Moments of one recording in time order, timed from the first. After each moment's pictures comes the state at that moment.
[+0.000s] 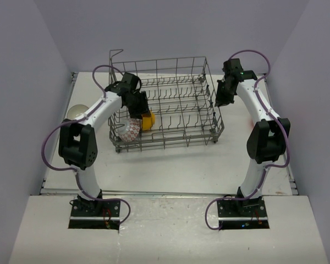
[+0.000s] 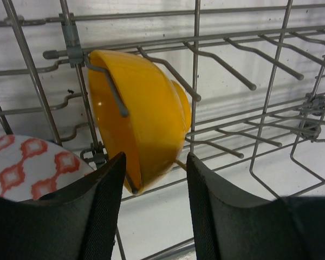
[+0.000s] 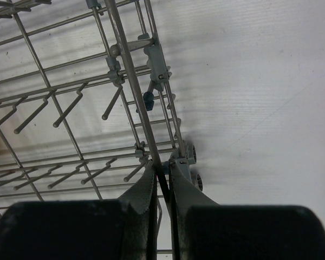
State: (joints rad) left arm -0.35 1.86 1.57 -0.77 0.18 -0.56; right arm 0.14 1.94 1.82 -0.99 -0.02 0.33
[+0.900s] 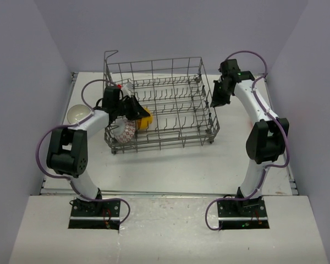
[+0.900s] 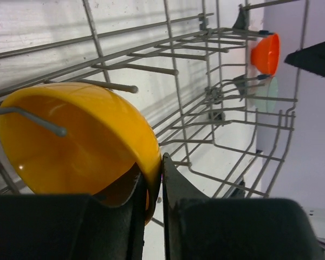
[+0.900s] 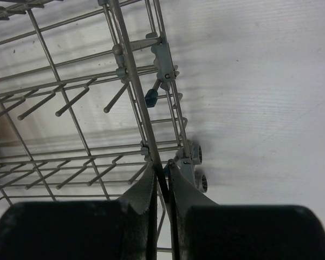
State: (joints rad) left arm -0.20 1.74 1.11 -0.06 0.65 -0.64; right arm 0.15 1.94 1.81 -0.98 -0.06 0.35
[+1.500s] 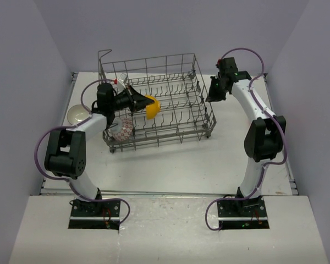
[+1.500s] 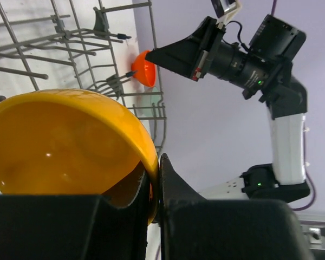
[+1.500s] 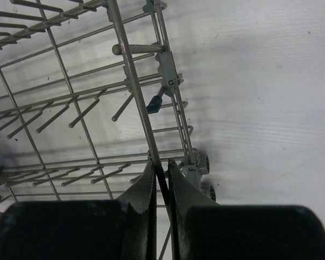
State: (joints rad) left arm -0.16 1.72 1.02 0.45 0.88 -1.15; right arm 0.17 1.97 1.83 -0.87 -0.11 0.37
